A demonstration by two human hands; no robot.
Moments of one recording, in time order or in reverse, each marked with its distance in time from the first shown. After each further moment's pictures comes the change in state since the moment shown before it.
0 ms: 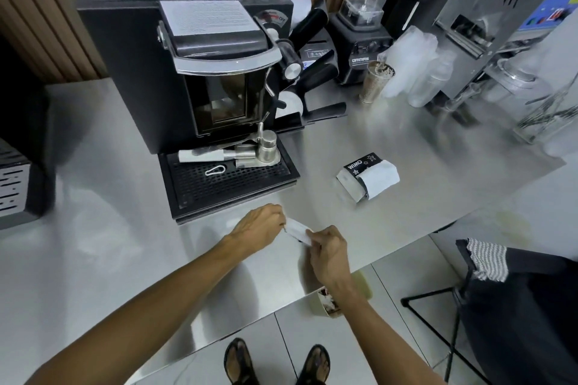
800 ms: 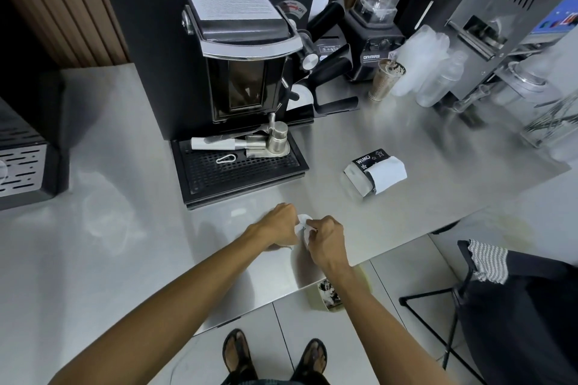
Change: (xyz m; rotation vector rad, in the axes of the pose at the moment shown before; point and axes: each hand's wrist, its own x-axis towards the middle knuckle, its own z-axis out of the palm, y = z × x) left_hand -0.008 0.042 -0.021 -0.351 -0.282 -0.441; right_hand 0.005 -0.027 0.003 -0.136 -0.113 0.054
